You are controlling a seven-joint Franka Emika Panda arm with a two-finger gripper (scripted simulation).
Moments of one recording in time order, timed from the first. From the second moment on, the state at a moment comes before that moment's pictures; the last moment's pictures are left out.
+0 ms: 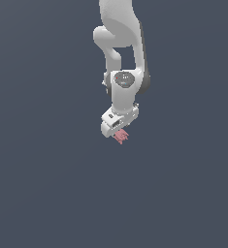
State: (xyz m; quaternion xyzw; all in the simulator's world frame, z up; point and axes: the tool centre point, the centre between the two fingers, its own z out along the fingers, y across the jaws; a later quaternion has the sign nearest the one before) arm -0.067 0.035 0.094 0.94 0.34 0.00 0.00
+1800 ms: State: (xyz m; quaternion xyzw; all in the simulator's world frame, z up) arm -0.072 0.038 0.040 0.94 0.35 0.00 0.00
